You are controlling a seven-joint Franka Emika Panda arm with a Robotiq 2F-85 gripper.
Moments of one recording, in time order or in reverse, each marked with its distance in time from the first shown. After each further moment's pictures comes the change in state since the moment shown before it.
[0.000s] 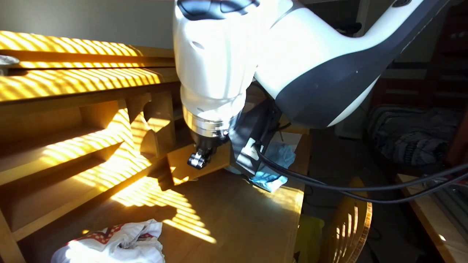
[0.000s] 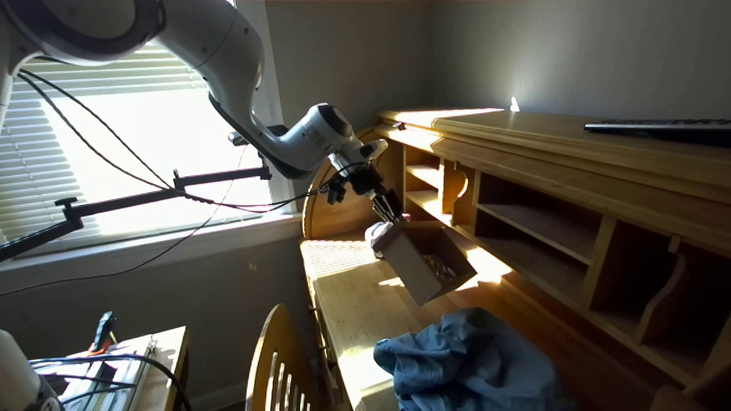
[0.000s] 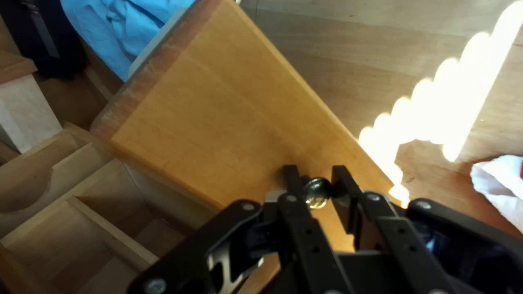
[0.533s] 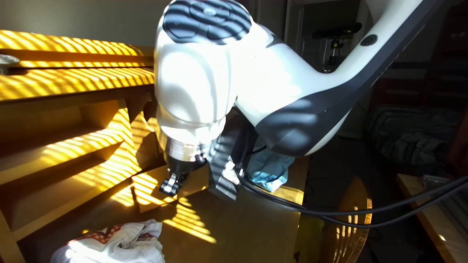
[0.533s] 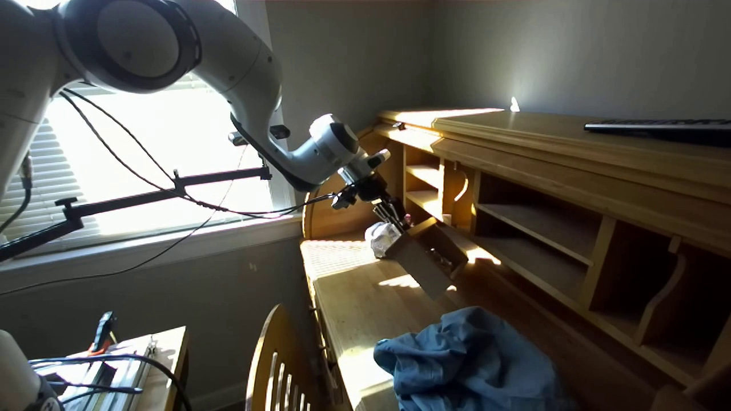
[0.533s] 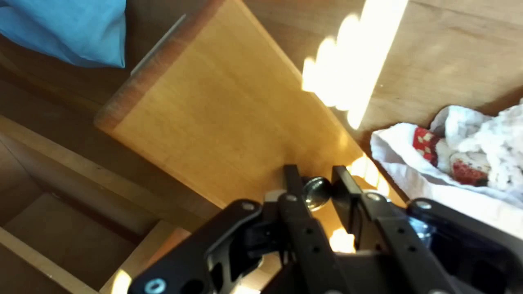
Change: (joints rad) arm -0.001 0.129 0.008 0.109 -0.007 0.187 -0.066
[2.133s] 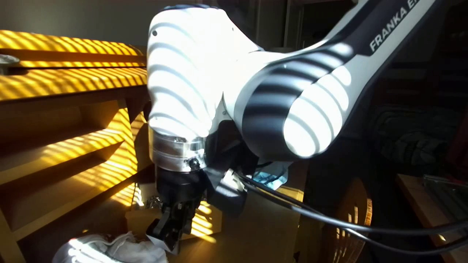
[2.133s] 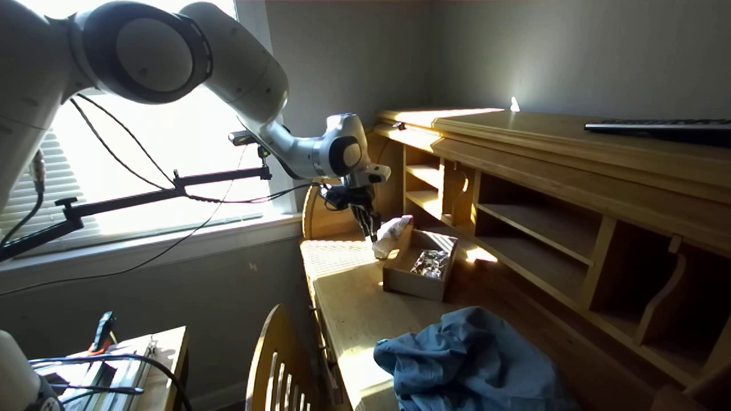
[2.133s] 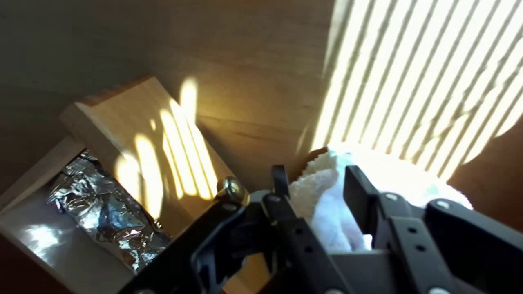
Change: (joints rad) arm -0.046 0.037 0.077 -0.003 0.680 0.132 -0.435
